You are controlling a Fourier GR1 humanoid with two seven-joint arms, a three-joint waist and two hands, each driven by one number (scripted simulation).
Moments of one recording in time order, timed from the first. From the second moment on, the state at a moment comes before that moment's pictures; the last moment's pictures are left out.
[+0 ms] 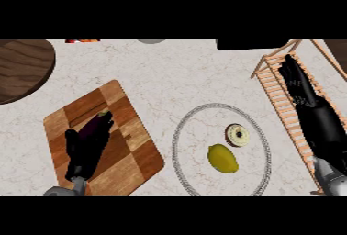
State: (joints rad) left arm -0.03 0.24 -0.25 -1.39 0.26 0.16 0.15; right arm -0.21 -0.53 0.26 -1.73 -0.15 -0.23 -0.13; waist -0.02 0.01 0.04
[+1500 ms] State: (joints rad) left arm 0.03 0.46 -0.01 -1.42 0.26 0.09 0.07; right arm 0.06 -0.35 0.74 -1.93 0.95 -0.30 0.66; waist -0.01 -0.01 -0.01
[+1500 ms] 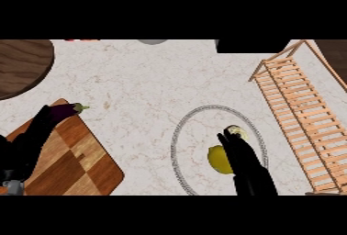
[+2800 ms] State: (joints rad) left arm 0.00 0.40 0.06 -1.39 0.20 0.03 0.06; right arm -0.14 -0.25 0.67 -1.82 1.04 0.42 0.86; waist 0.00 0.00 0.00
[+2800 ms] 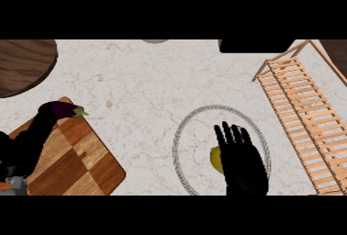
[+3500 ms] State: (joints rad) left arm 0.03 0.35 0.12 -1.43 0.14 -0.02 0.09; right arm -0.14 -0.20 0.55 -1.59 1.14 0.30 0.65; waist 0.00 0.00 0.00
